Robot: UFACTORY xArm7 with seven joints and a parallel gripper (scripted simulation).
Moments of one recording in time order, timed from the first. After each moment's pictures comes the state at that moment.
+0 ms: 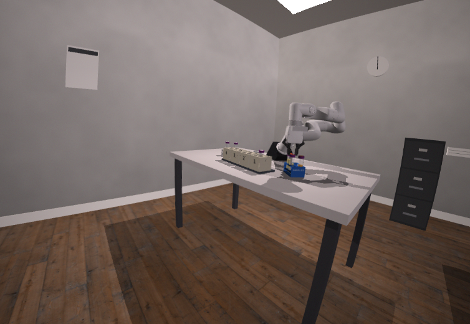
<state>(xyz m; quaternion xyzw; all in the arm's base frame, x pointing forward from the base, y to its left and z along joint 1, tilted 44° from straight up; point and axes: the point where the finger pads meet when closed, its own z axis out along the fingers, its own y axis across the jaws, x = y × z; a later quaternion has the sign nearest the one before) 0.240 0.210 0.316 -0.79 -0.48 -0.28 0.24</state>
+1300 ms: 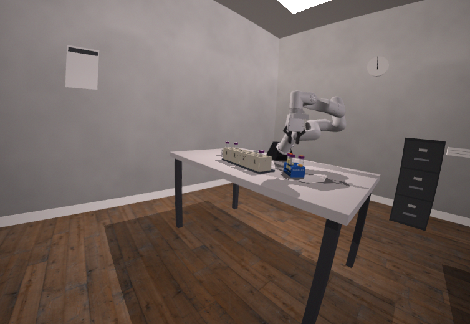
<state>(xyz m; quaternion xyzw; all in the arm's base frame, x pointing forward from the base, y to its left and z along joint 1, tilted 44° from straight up) 0.225 0.165 0.365 -0.79 -0.48 -0.28 0.24</state>
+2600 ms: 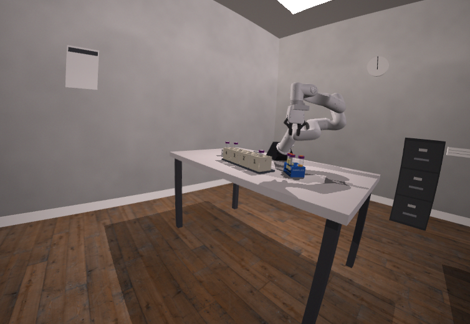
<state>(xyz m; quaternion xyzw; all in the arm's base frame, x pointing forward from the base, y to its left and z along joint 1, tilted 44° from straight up) 0.215 0.134 0.400 -0.79 -0.48 -0.28 0.24</state>
